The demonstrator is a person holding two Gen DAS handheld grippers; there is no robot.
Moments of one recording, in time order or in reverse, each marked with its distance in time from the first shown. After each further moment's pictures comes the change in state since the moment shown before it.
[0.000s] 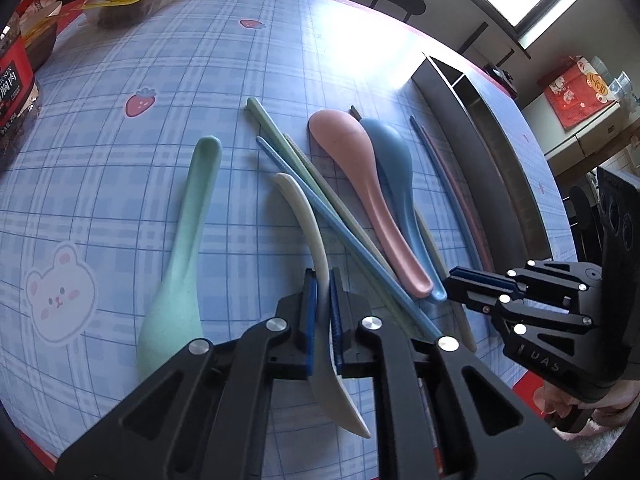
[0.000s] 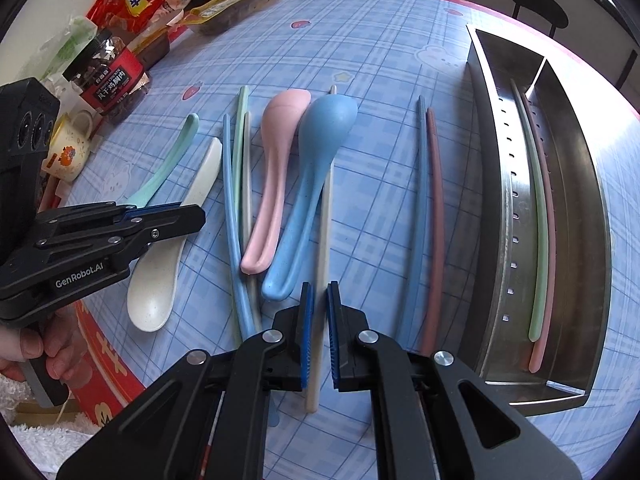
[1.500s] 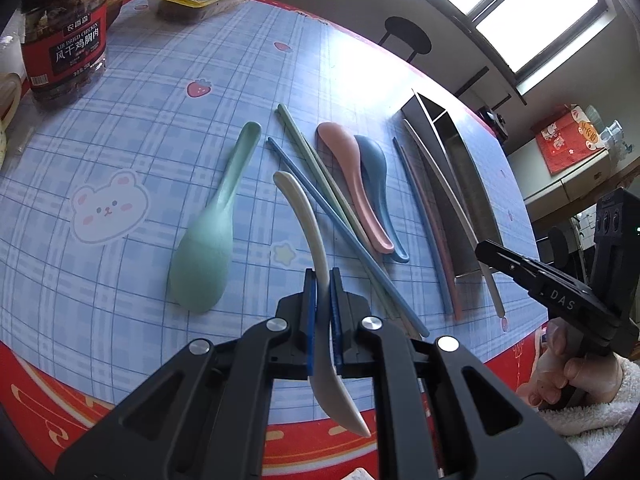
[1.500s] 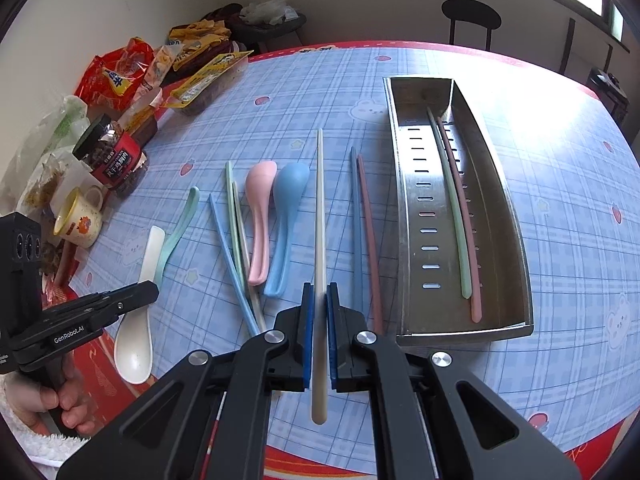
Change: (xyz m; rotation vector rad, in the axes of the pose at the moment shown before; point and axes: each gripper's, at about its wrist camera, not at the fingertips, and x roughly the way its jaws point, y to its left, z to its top) left arm -0.060 0.011 -0.037 -0.142 -0.098 -0.075; right arm -0.072 -0.018 -0.026 0.177 -0.200 -0.022
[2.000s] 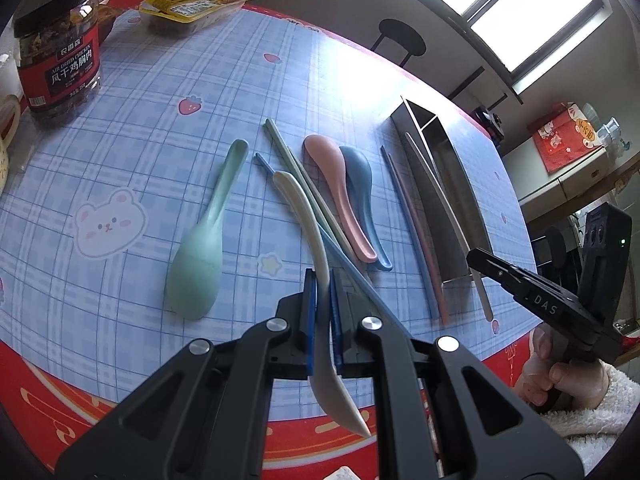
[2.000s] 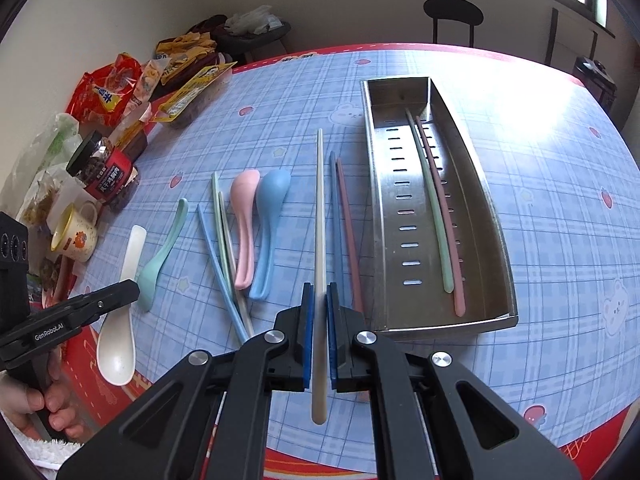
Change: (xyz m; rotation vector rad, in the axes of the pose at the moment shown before) left arm -0.011 -0.013 0.012 0.020 0.000 0.000; right arm -0.007 -0.018 -0.001 0.066 -0.031 -0.016
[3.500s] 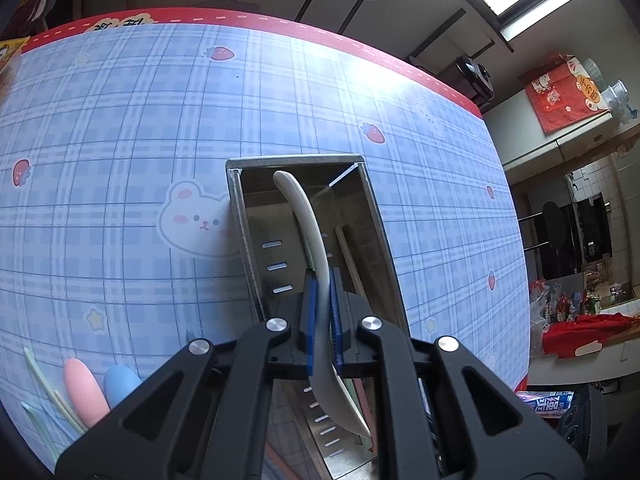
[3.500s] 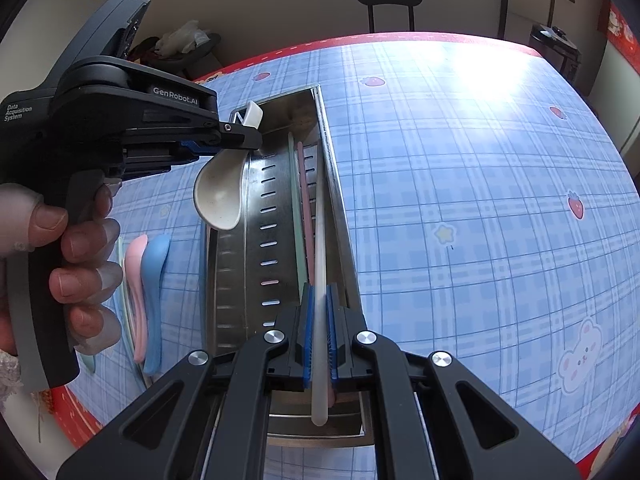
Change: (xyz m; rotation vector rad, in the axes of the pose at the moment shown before) left arm 0.206 -0.180 0.178 0.112 0.212 -0.043; right arm 0.030 -0.097 0.053 0.123 0.013 -0.094
